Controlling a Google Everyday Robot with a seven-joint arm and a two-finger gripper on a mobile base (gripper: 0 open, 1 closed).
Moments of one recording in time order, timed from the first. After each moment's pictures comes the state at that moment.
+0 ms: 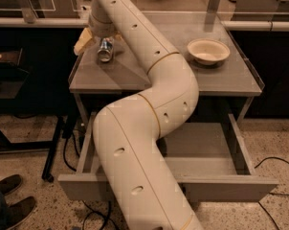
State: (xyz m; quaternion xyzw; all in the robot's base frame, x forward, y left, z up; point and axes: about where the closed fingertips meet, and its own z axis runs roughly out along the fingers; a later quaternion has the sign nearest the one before) arm 0.822 0.144 0.841 -0.27 0.94 0.09 0.19
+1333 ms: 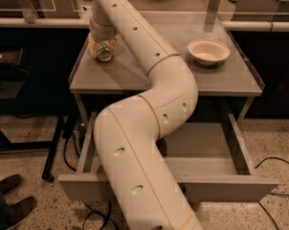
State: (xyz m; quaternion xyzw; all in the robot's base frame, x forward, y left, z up) arm 0.825 0.146 0.831 -0.27 0.94 0.10 0.19
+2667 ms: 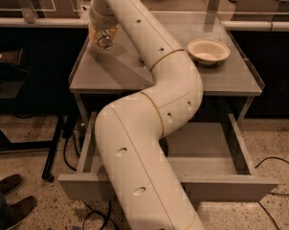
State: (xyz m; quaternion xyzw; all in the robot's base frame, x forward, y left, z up) arm 0.834 0.141 0.875 -0.27 0.93 0.09 0.24
